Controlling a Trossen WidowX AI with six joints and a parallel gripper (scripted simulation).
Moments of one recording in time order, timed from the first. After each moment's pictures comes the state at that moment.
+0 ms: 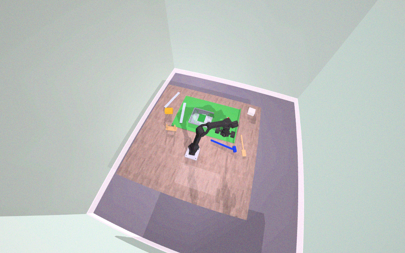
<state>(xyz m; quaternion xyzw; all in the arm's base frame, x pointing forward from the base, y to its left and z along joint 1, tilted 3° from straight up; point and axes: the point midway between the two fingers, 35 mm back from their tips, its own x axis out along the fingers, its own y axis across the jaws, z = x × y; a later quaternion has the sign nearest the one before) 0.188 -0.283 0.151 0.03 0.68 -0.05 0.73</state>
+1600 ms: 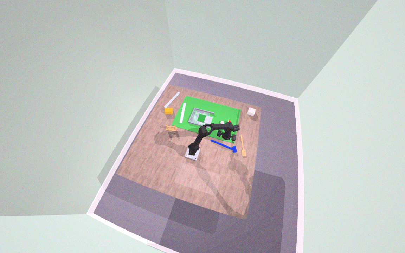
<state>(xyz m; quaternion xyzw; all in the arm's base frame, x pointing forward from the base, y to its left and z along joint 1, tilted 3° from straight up) 0.189 -0.307 0.101 0.03 0.68 -0.05 0.73</state>
